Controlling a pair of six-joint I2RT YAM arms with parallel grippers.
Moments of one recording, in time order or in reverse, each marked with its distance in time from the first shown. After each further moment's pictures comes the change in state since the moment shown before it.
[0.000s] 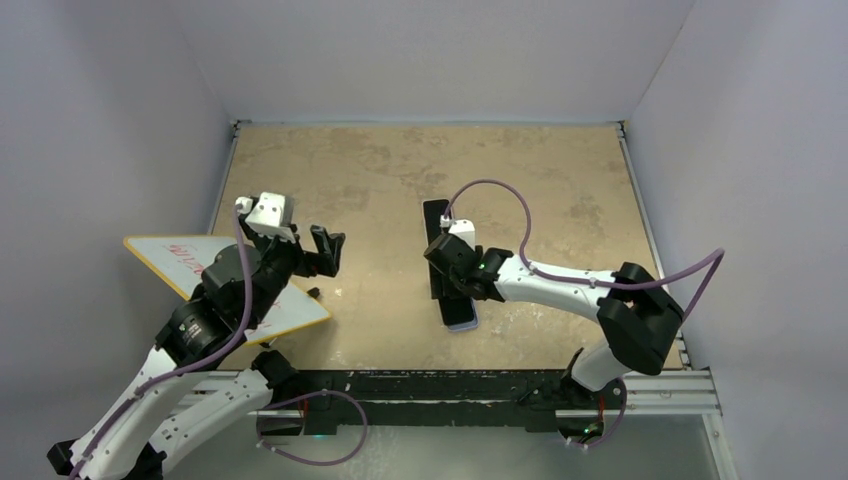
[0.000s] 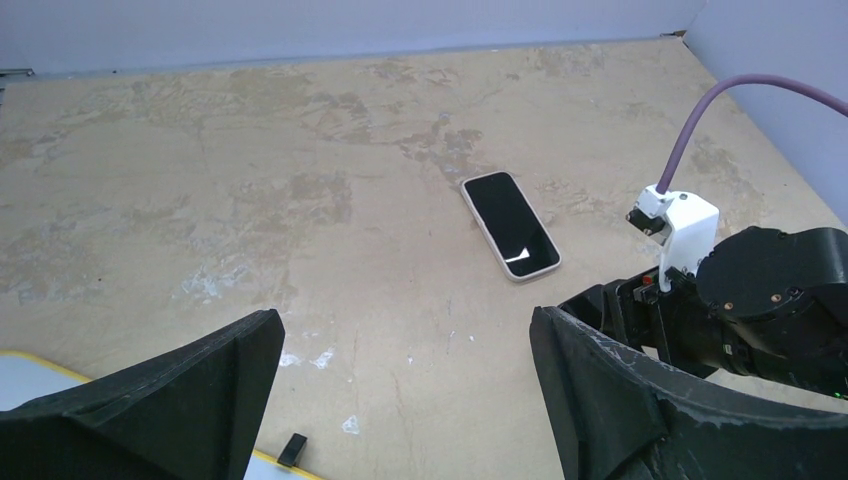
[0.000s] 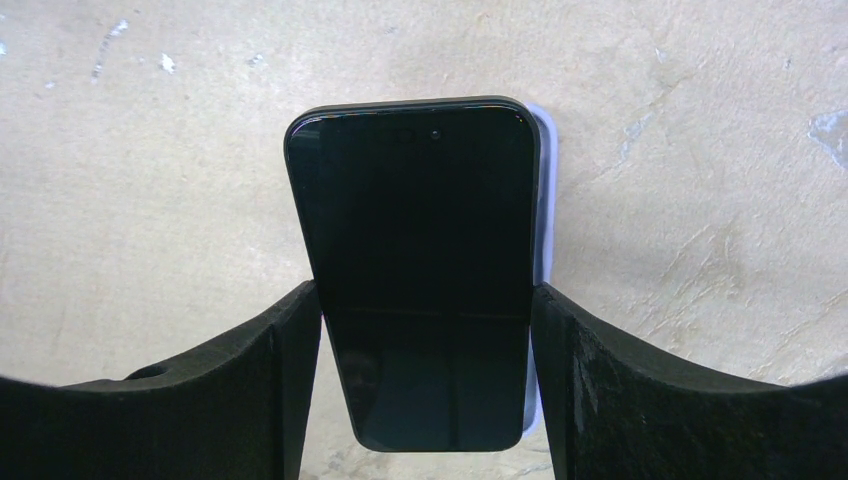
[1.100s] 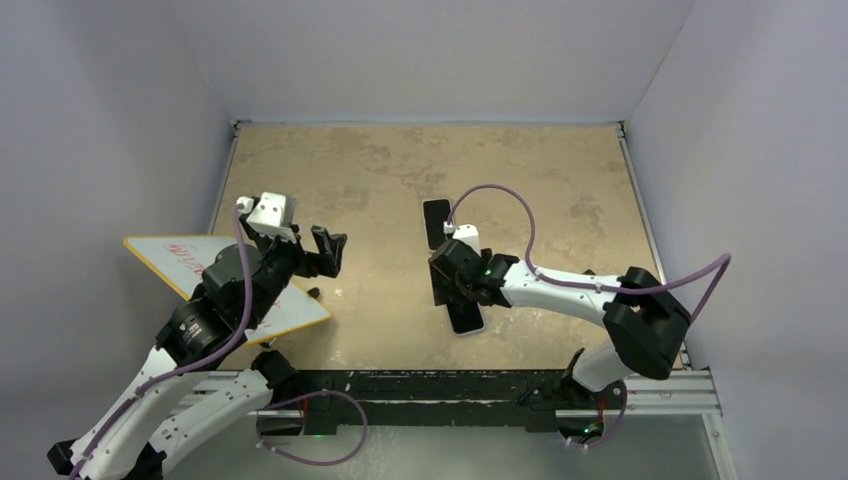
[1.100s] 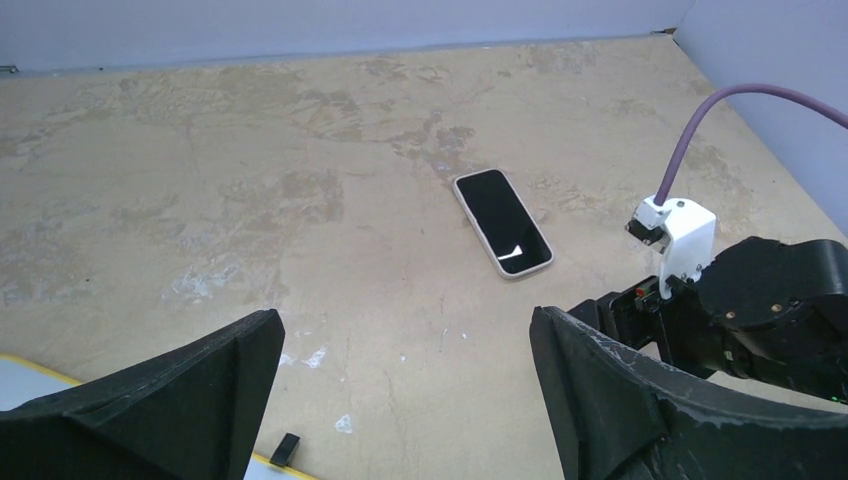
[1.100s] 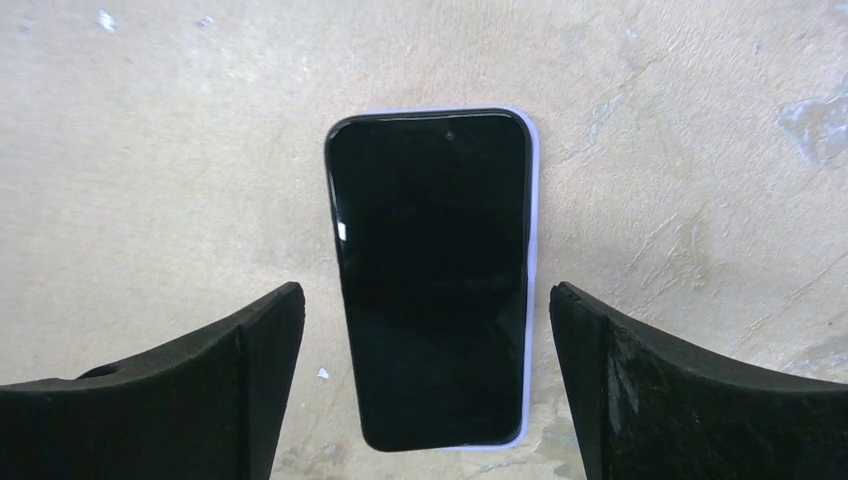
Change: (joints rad) left arm 0.000 -0.003 0.000 0.000 0.015 -0.003; right arm -0.003 -0.018 -0.076 0.023 0.012 -0.047
